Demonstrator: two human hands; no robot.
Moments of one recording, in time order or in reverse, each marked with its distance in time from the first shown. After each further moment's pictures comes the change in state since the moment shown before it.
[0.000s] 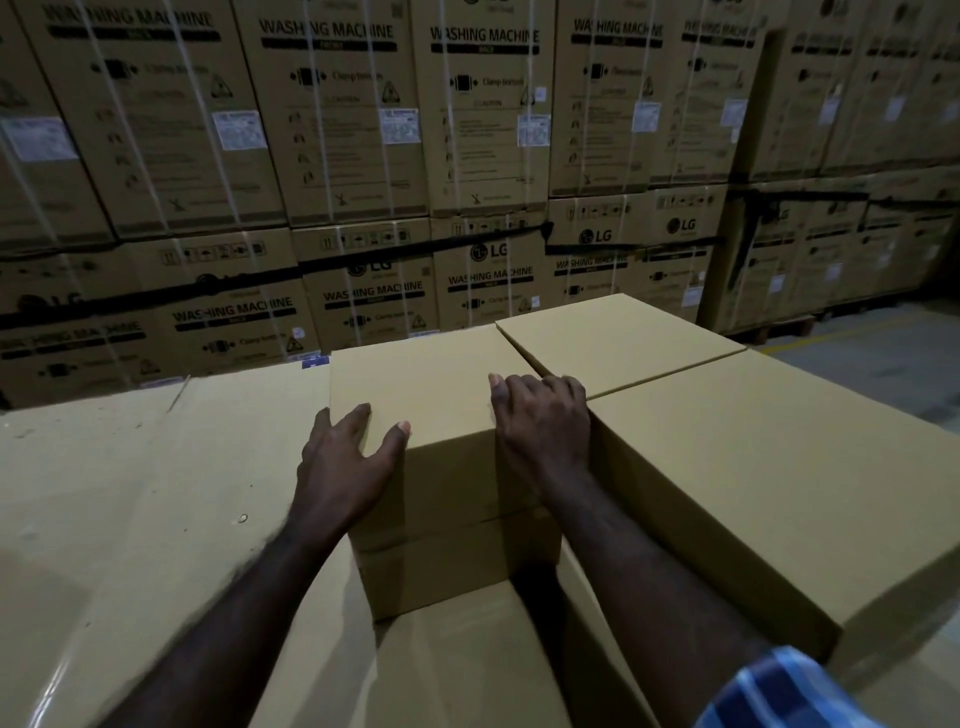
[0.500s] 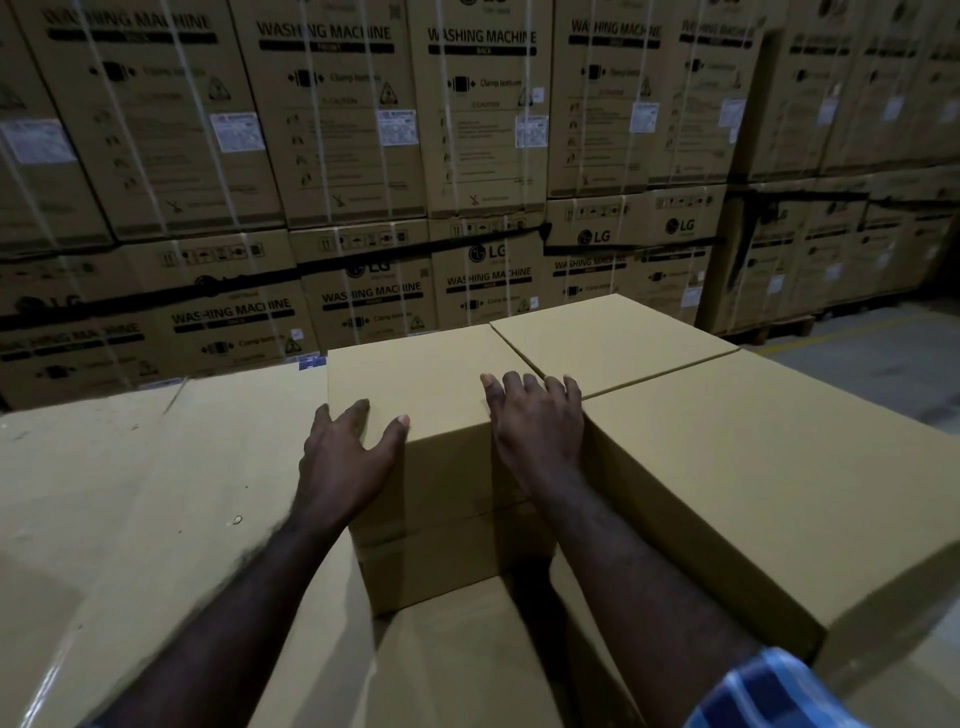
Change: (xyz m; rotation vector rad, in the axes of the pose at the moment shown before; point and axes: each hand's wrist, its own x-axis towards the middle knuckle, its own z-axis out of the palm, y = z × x) left_hand 0.006 0.007 0.009 -0.004 0.019 0.000; right_hand 0.002 0.003 0.001 -0.073 -0.097 0.043
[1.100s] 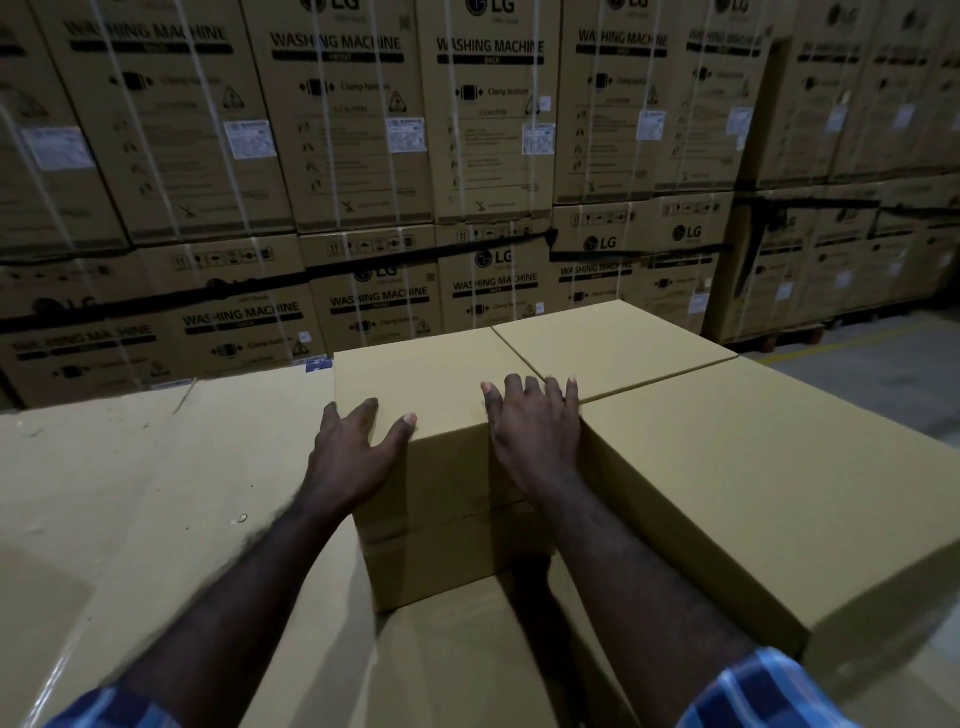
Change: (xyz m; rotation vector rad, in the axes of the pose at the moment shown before) left_hand 0.002 0.008 -0.002 0.025 -0.100 -0.007; right_hand 0.001 -0.001 -0.007 0.000 -0.143 0.023
